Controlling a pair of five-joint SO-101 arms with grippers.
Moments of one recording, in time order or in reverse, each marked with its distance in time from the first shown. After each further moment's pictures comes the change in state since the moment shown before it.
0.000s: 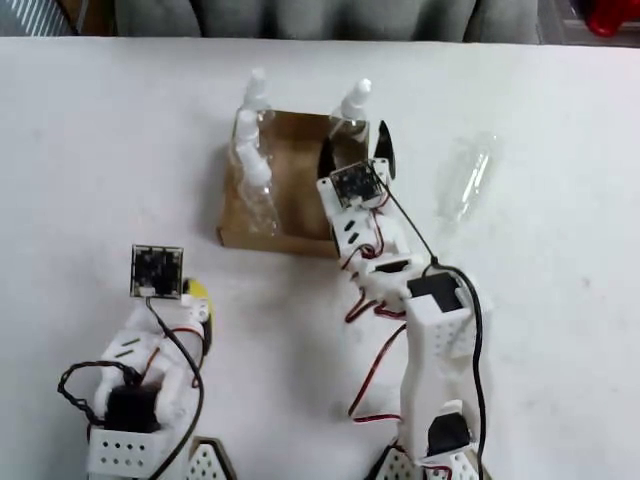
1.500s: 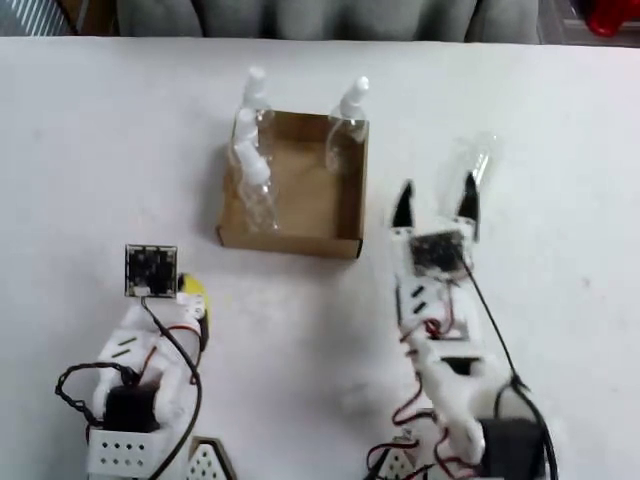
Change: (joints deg) left arm -1.4 0.0 0.0 -1.9 0.0; right arm 12.7 -52.5 48.3 2.2 -0.1
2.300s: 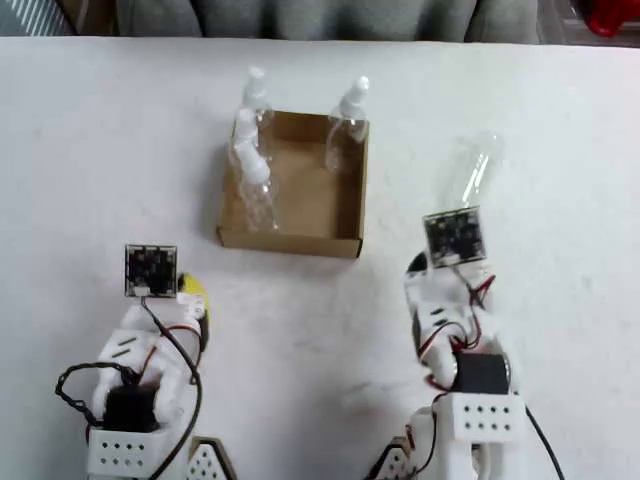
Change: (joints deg) left arm 0.0 0.0 0.0 0.0 0.0; right arm 2.8 -55.1 -8.3 98.5 0.1
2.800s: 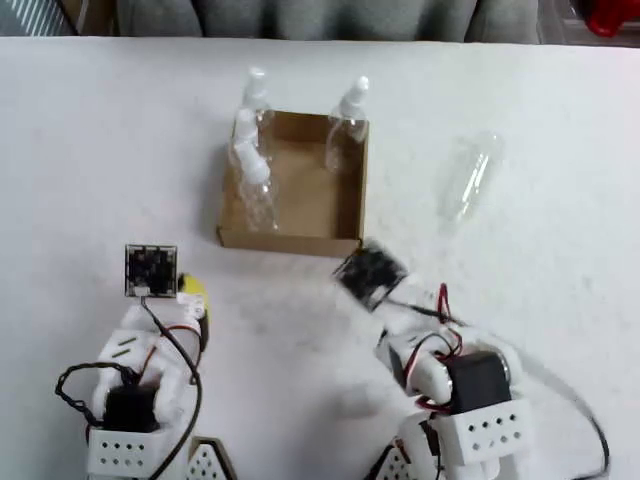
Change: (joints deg) left arm 0.0 0.0 0.0 0.0 0.0; right arm -15.6 1.8 -18.0 39.8 20.4
